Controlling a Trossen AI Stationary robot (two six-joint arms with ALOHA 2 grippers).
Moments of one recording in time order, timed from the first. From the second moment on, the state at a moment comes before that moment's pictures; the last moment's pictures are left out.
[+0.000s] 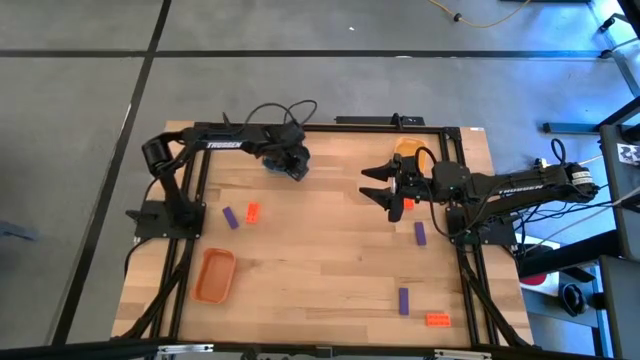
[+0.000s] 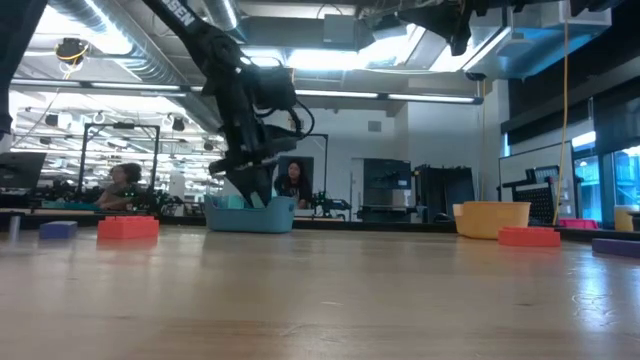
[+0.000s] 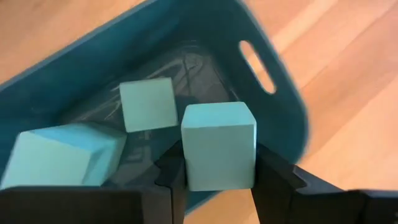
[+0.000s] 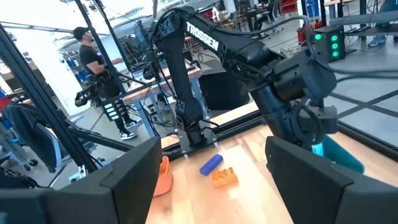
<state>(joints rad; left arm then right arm) 0.53 1.76 1.13 -0.50 -0.01 -0.35 0.05 0.99 0.67 0.31 0.19 0.36</state>
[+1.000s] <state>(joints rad) 0.56 1.75 1.13 -0.53 0.05 -0.33 0.05 0.99 0.67 0.31 0.19 0.36</state>
